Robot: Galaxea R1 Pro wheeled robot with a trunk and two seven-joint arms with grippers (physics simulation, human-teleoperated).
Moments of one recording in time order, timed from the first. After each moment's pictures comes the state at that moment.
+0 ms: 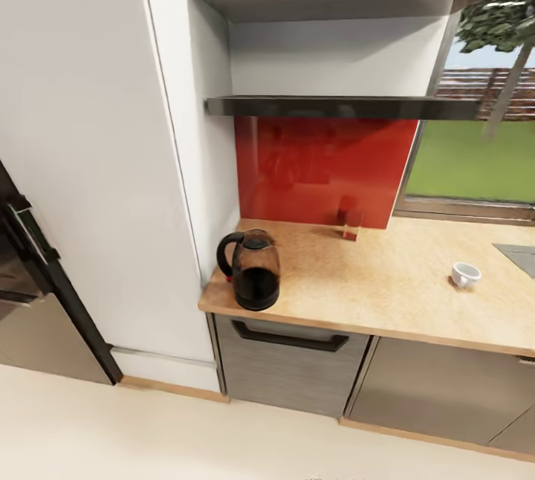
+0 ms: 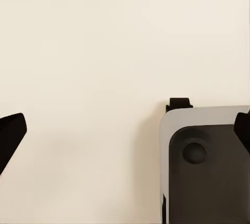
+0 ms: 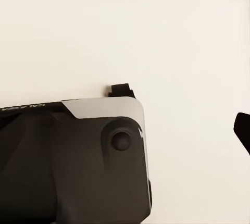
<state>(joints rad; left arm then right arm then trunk) -0.25 0.08 -0.22 -0.08 0.15 -0.10 0.13 -0.39 0.01 0.11 -0.03 -0.20 0.11 -0.12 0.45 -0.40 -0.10</state>
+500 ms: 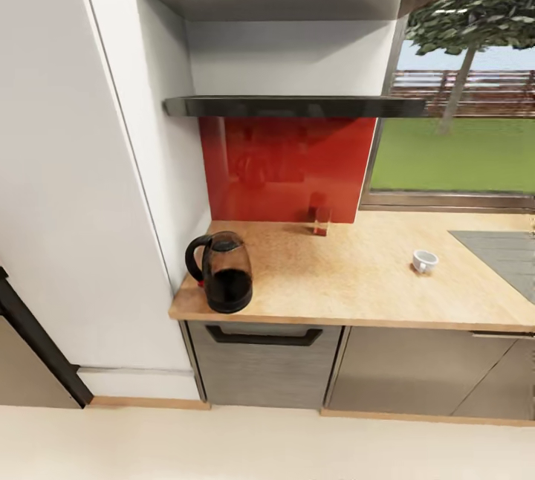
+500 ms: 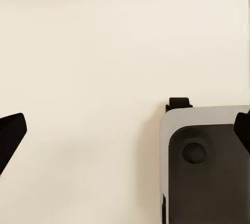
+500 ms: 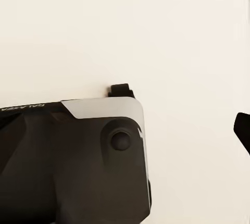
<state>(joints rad) -0.25 0.08 -0.22 -0.08 0.15 -0.10 0.12 -0.39 0.01 0.11 -0.03 -0.20 0.11 -0.12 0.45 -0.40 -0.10</state>
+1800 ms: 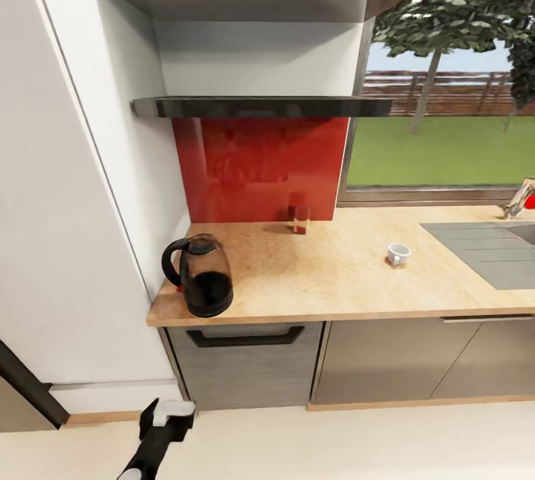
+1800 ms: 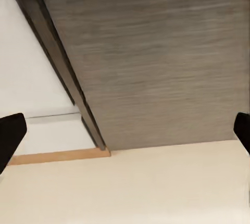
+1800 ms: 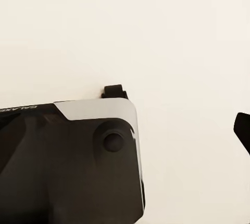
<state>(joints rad) -0.27 0.07 -0.22 -0.64 0.12 -0.28 0.12 -0.39 0.00 0.11 -0.03 -0.20 0.11 -0.12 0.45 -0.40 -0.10</state>
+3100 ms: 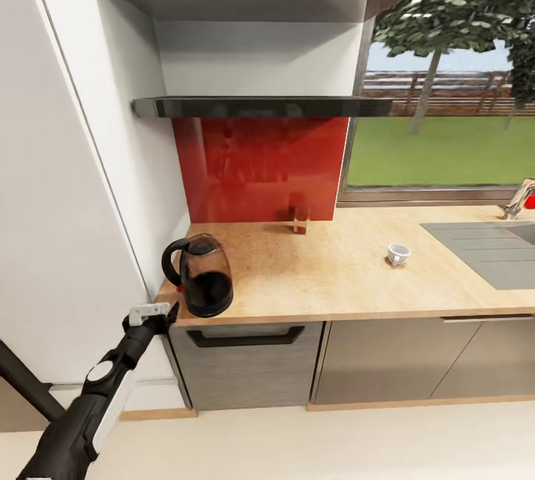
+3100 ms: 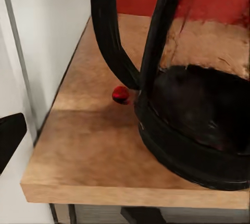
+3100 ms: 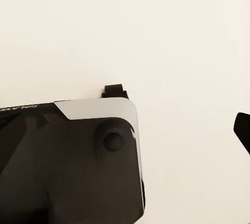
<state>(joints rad) -0.39 0.13 0.02 -1.13 0.21 0.02 -0.06 -0.39 0.00 0.11 -0.03 -0.19 0.11 -0.12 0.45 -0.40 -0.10</state>
